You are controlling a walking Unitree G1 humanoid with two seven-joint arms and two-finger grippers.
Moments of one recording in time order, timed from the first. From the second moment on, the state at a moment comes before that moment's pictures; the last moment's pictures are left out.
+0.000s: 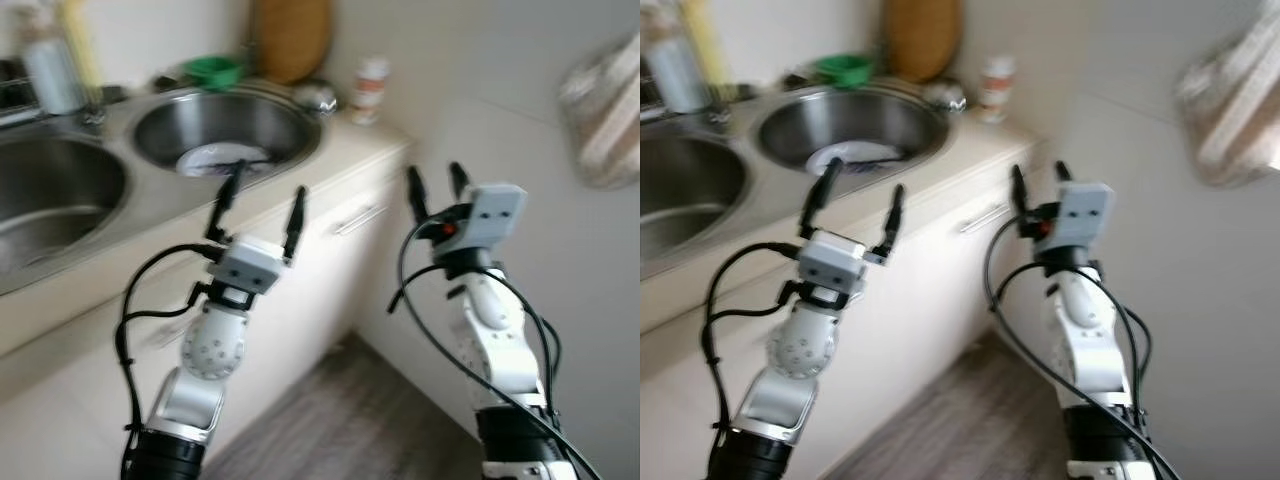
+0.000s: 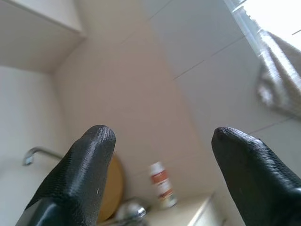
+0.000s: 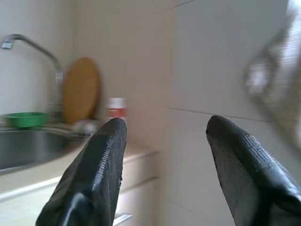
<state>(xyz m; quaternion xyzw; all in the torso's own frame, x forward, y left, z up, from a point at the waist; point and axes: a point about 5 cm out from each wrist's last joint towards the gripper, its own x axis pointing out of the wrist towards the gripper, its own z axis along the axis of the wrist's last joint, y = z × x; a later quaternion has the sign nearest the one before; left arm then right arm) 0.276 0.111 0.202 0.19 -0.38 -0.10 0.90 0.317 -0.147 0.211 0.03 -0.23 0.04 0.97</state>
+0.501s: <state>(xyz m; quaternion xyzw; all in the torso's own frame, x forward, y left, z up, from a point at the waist) 0.282 0.120 0.189 0.15 -0.33 -0.09 0.93 0.324 -0.195 0.194 0.04 -0.17 -0.12 0.98</state>
